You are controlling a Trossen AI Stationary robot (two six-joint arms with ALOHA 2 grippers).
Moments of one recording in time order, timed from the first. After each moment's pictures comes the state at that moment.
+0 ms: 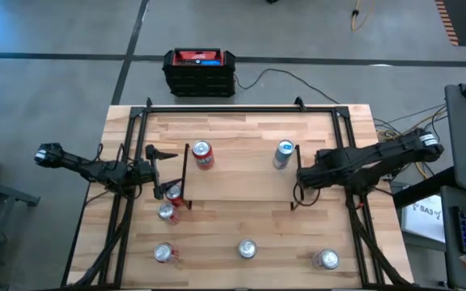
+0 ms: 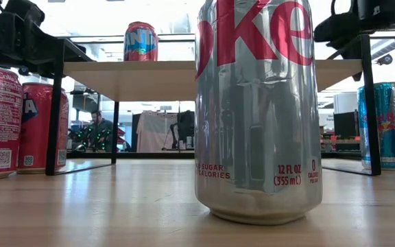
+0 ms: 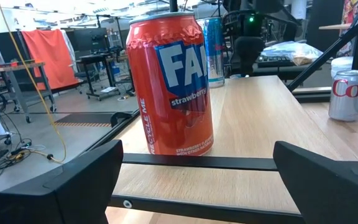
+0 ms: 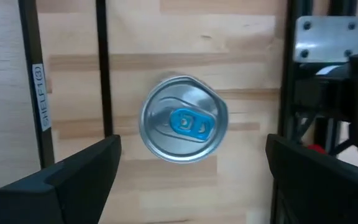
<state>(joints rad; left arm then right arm) -0.31 0.22 0.05 0.19 -0.56 0.12 0.21 1.30 1.13 -1.48 0.09 1.79</state>
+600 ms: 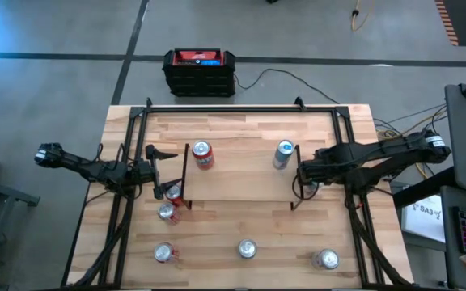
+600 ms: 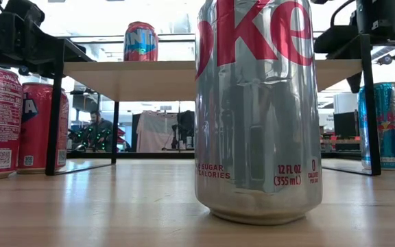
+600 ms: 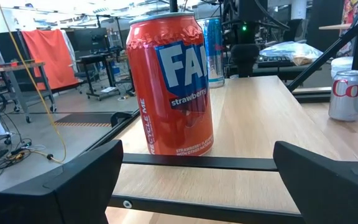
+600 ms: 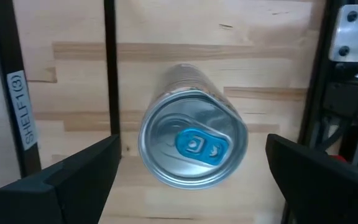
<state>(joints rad) -0.31 0.22 0.05 0.19 -0.56 0.12 0.12 1.21 1.00 -1.33 0.03 1.66</state>
